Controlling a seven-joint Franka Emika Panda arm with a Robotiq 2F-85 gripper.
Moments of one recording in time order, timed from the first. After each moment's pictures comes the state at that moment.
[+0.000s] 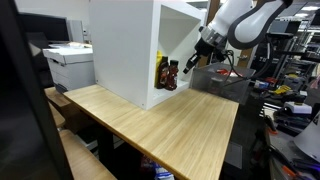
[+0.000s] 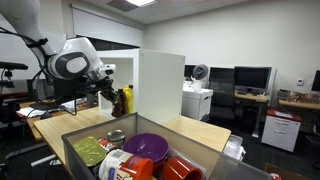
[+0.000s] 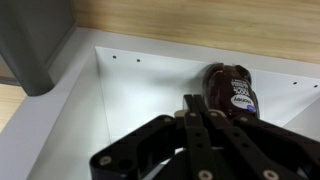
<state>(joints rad) -0.10 -0.03 0.05 -2.64 -0.12 3.12 0.02</state>
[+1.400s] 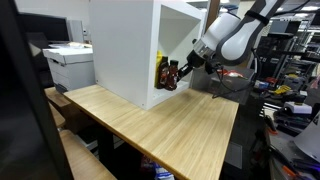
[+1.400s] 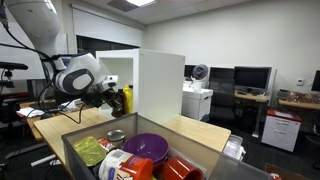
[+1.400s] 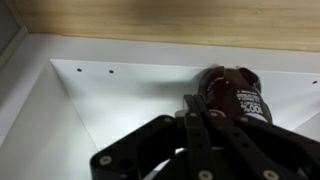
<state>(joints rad) -0.05 0.19 0.03 -2.58 -0.05 3.33 0.06</state>
